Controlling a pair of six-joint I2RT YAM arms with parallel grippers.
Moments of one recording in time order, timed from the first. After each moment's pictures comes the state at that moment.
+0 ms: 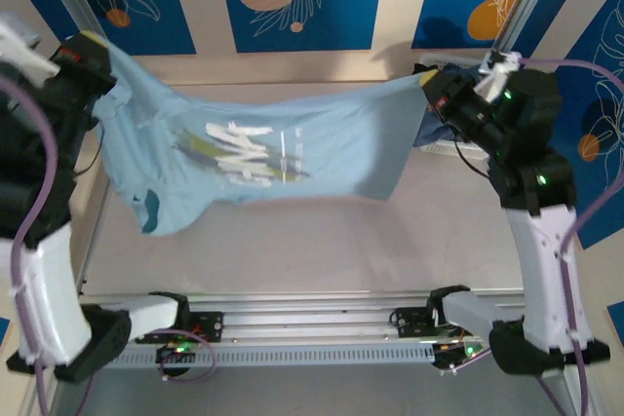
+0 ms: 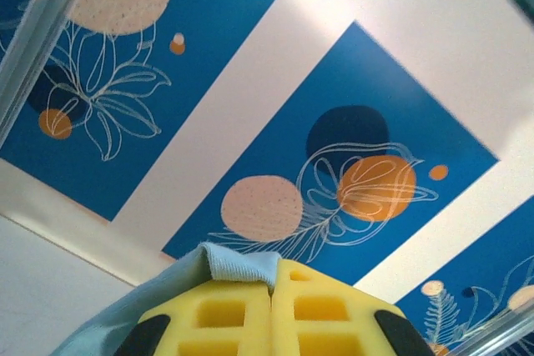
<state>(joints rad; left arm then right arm) -0.16 1.26 2.17 -0.90 -0.17 -0.68 0.16 1.13 1.65 -0.72 -0.31 0.96</state>
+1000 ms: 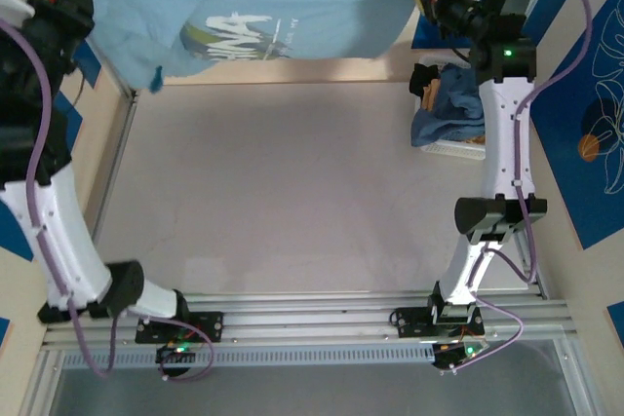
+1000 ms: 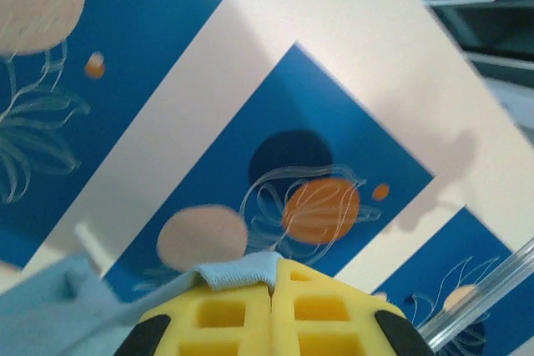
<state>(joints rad) 0.10 1.38 2.27 -0.77 0.23 -0.75 0.01 1.85 2.32 -0.66 -0.58 1.05</state>
